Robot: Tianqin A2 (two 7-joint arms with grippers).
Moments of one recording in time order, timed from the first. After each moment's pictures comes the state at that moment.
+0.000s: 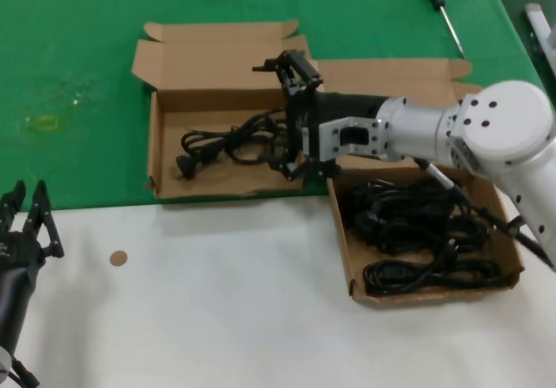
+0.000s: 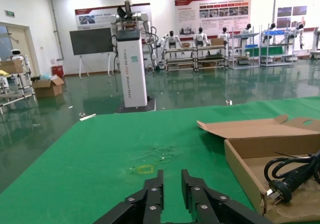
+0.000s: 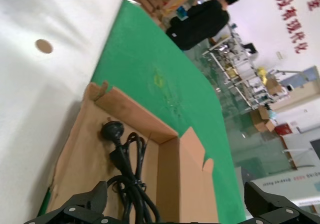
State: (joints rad) left arm 0.00 -0.30 1.60 -1.60 -1.80 0.00 0.00; right arm 0.89 0.31 -2.03 0.96 1.49 -0.71 -0.68
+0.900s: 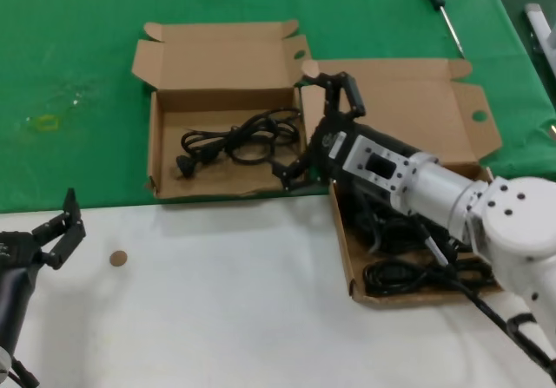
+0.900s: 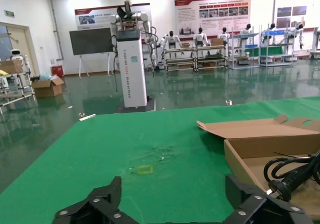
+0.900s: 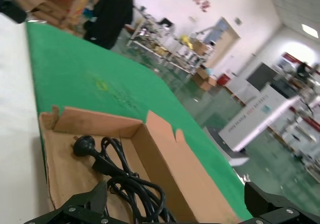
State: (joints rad) left arm 0.00 -0.30 1.60 -1.60 -1.80 0.00 0.00; right arm 0.58 0.31 -1.88 1.19 1.60 -0.46 -0.44
